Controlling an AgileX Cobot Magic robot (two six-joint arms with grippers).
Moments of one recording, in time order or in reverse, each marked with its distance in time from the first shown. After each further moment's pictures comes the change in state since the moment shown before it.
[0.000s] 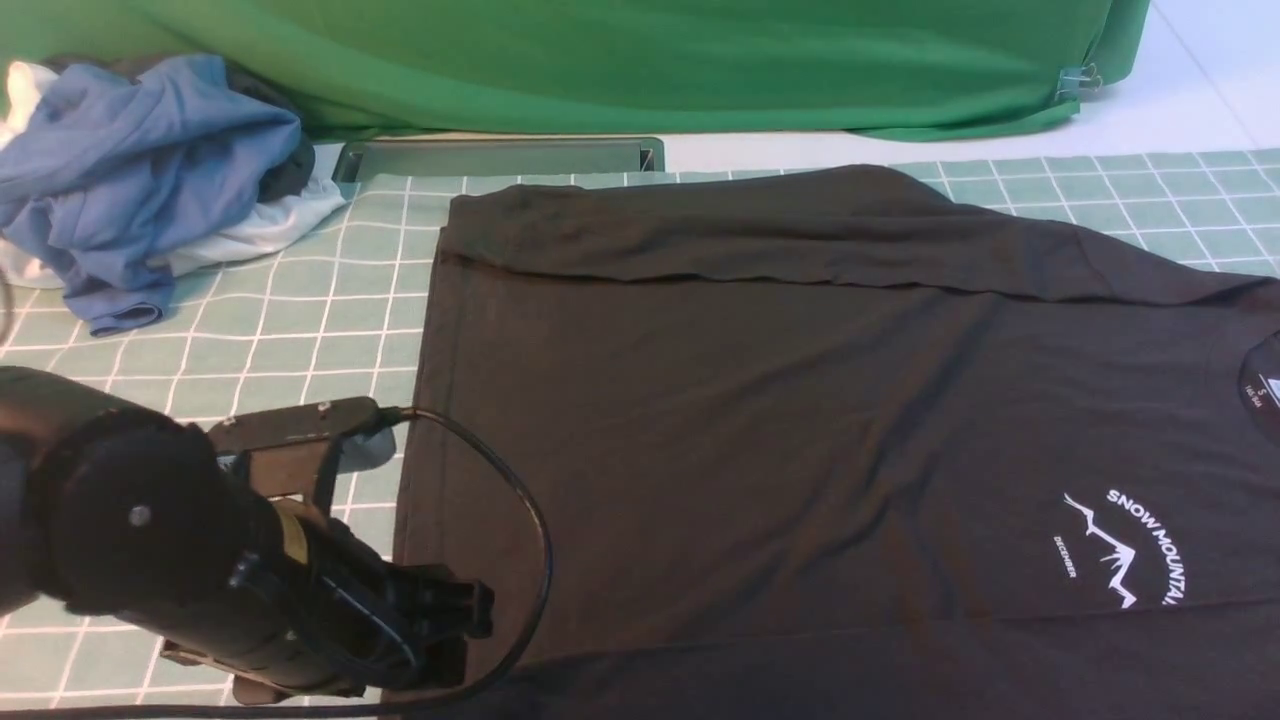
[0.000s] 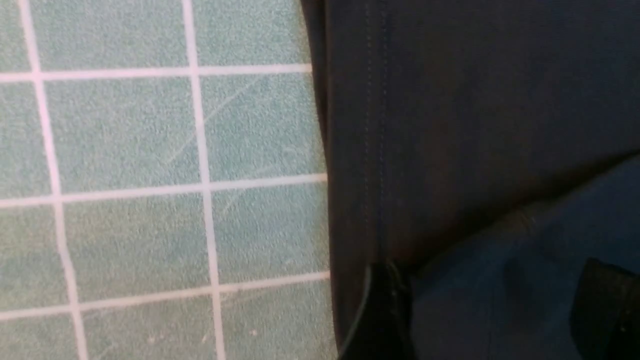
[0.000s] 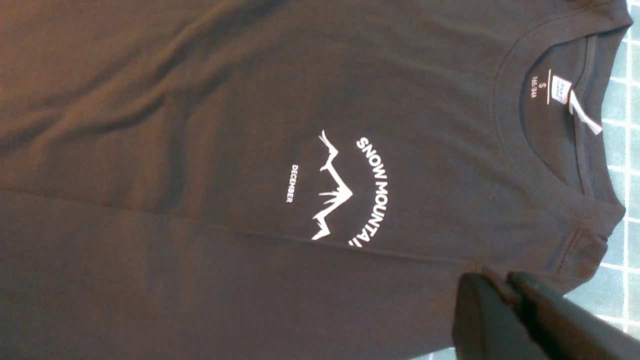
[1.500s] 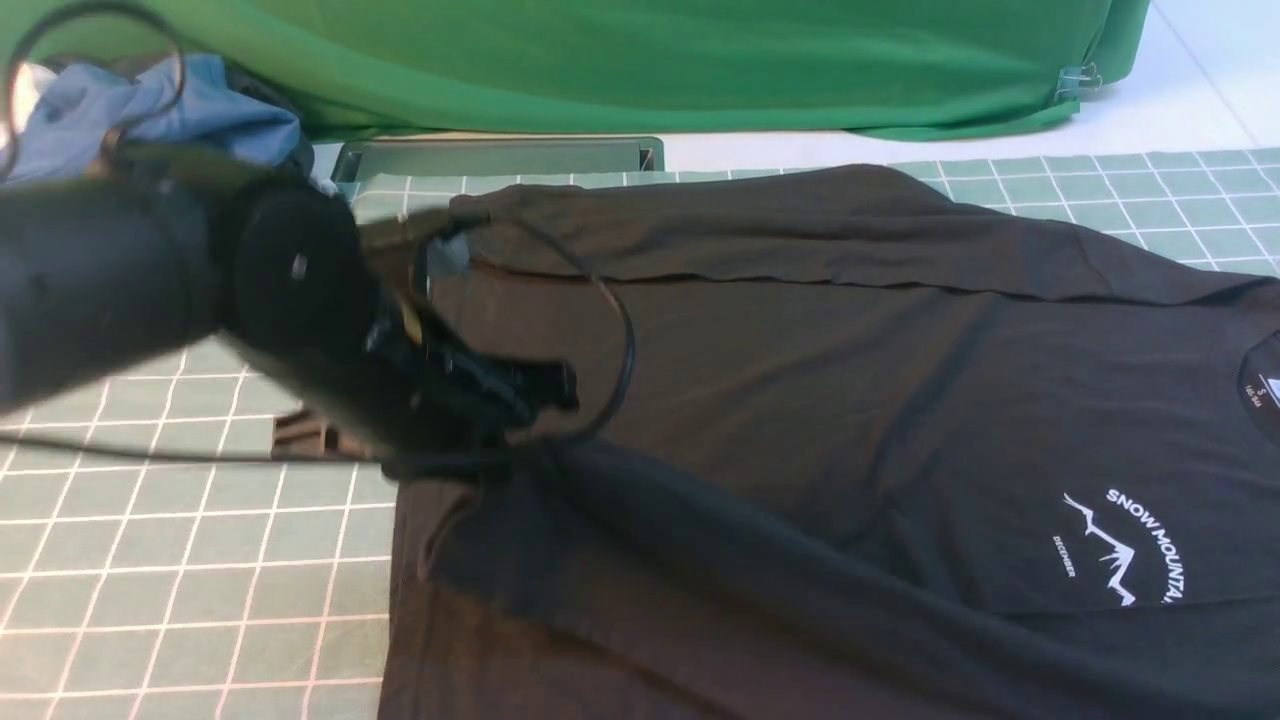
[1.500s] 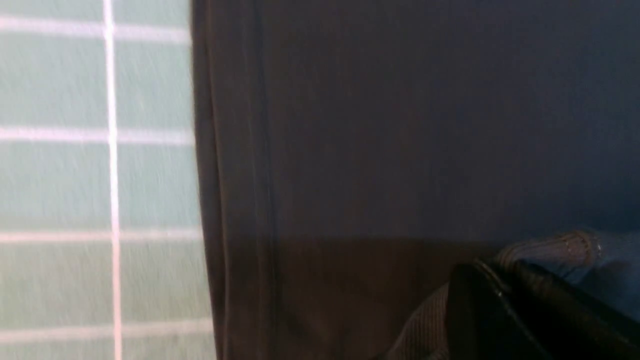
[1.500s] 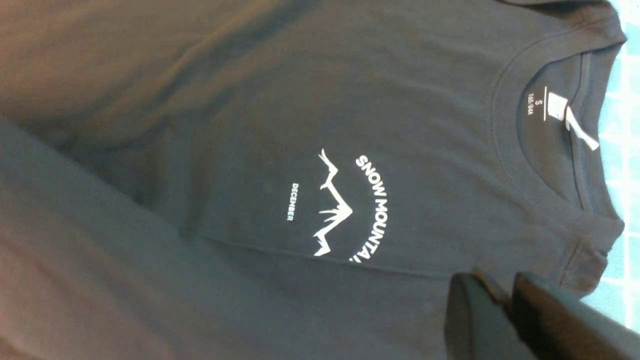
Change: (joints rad) right arm 0.000 0.000 0.000 0.002 -0.030 0.012; left arm 0.060 0.271 -0.399 0.066 0.028 -0.094
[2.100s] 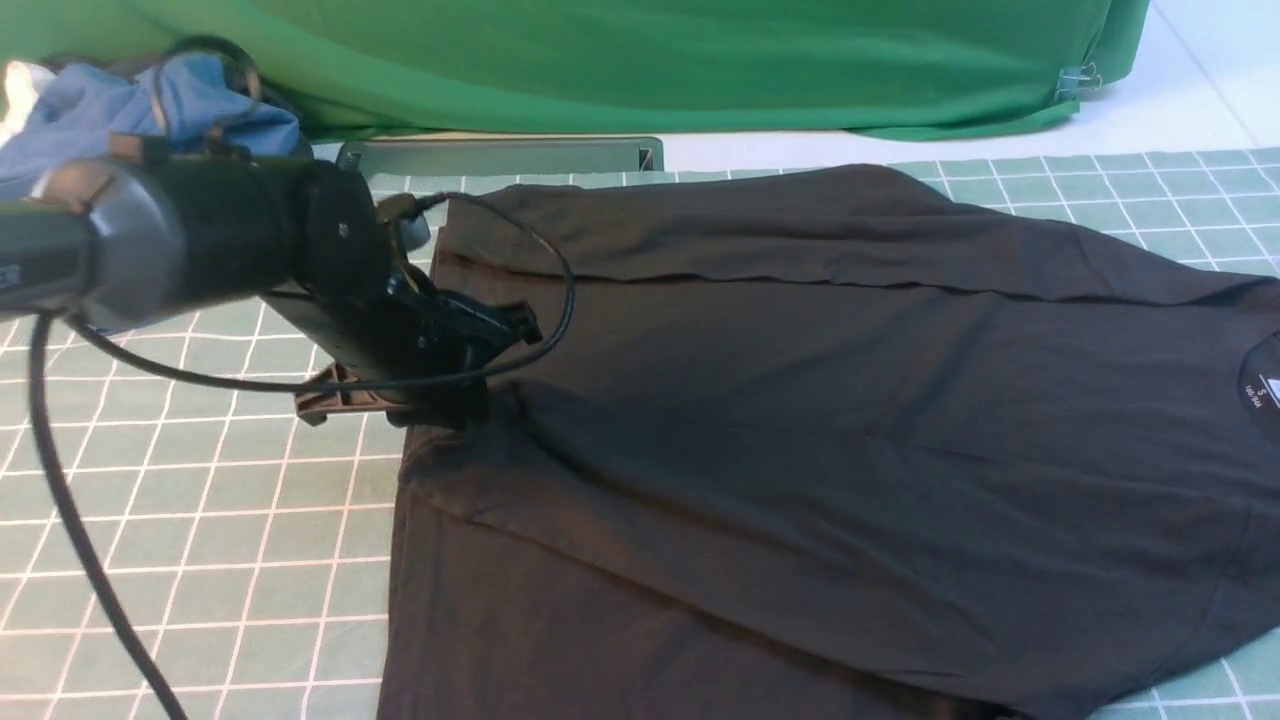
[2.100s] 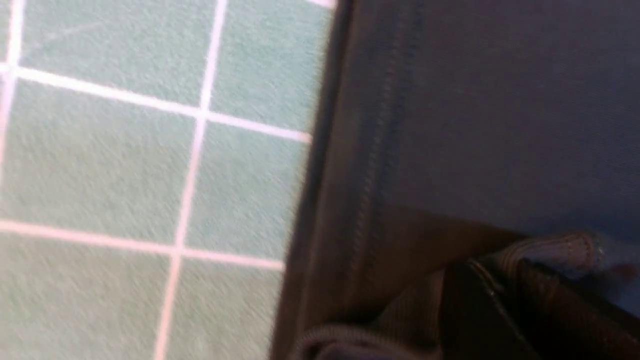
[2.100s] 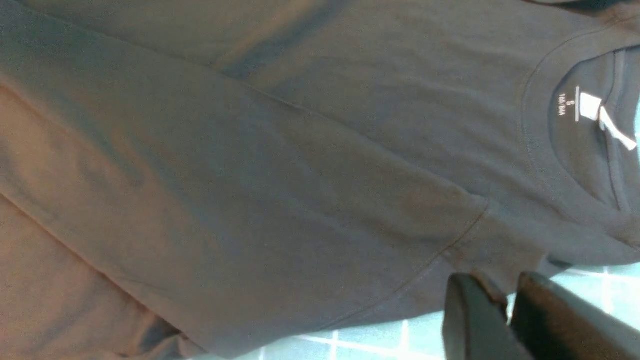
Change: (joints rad) right arm 0.000 0.000 0.000 0.074 -0.002 0.000; left arm 0.143 0.278 -0.093 -0.017 -0.183 0.010
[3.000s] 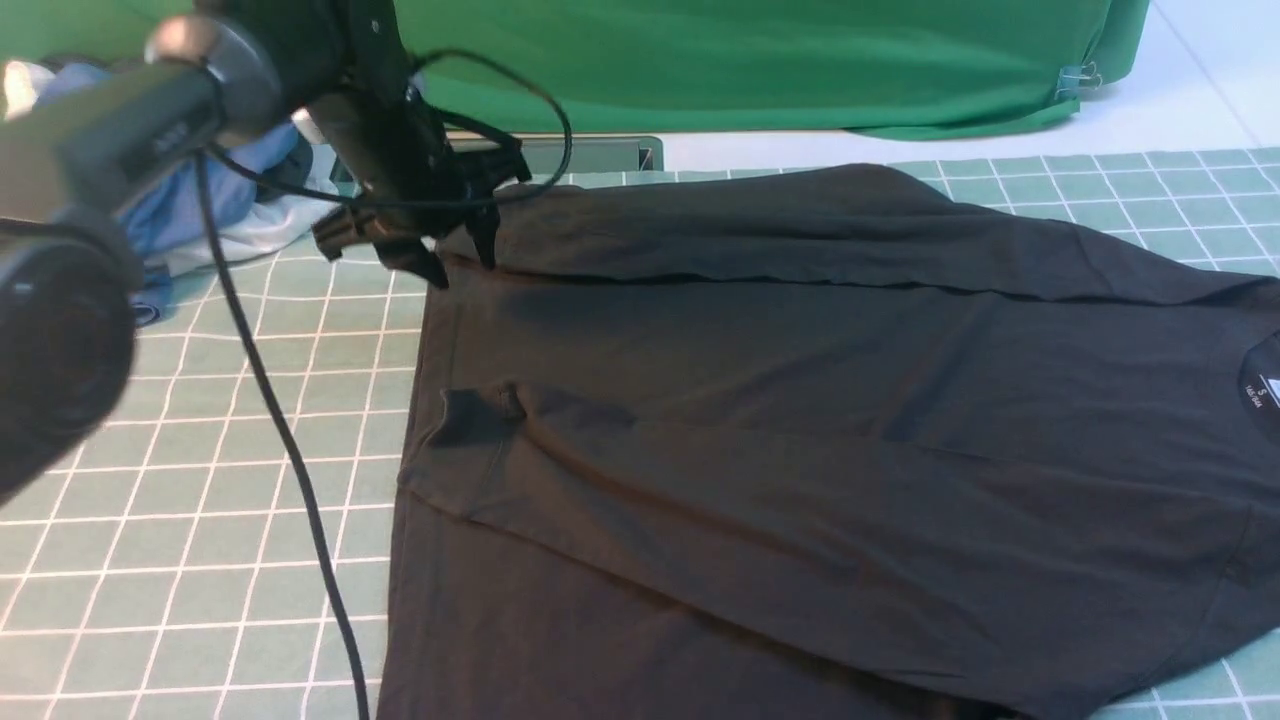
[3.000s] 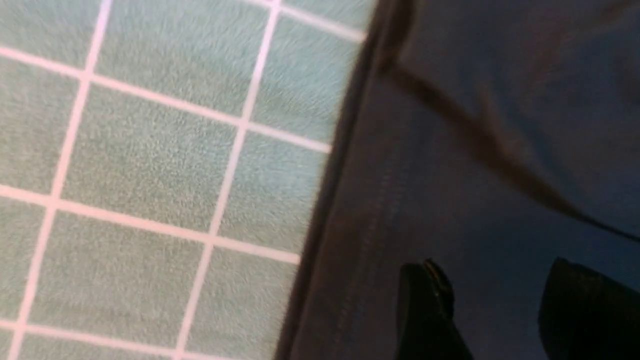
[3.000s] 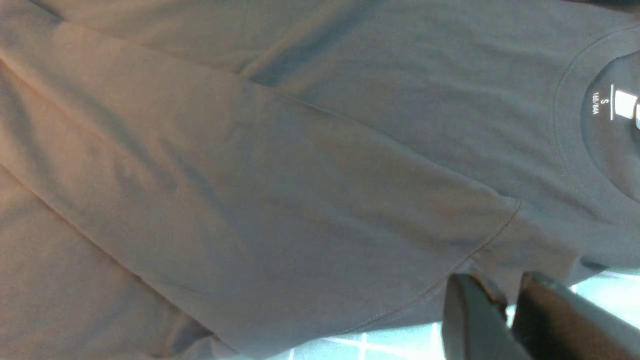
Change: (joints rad) right arm 0.000 0.000 0.000 0.041 0.001 0.000; left arm 0.118 0.459 -0.848 -0.034 0.477 0.019
